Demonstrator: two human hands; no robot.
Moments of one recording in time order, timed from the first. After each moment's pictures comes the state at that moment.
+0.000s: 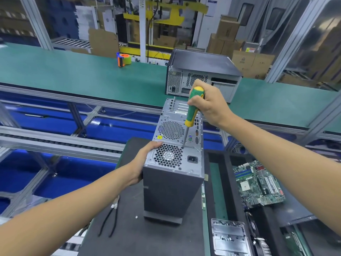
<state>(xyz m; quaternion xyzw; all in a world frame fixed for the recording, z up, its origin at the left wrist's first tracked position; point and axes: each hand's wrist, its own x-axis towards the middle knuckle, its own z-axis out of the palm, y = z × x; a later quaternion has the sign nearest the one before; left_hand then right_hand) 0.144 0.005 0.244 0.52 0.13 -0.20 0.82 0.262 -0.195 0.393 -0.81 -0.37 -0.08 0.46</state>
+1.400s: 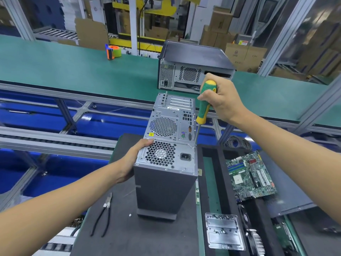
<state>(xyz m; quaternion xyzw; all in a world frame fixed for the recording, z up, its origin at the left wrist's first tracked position) 0.165 0.013 0.237 0.57 0.13 -0.17 0.80 0.268 -0.234 0.399 -0.81 -0.34 -0.11 0.45</state>
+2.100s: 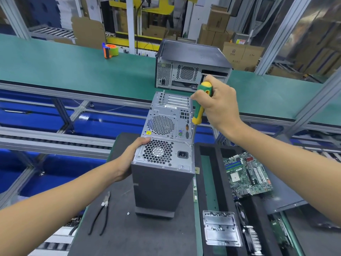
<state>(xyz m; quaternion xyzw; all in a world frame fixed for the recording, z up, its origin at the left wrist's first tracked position) 0.153 0.014 0.233 0.55 0.11 -0.19 0.80 0.230 -0.224 0.393 -0.84 -0.23 -0.23 0.44</state>
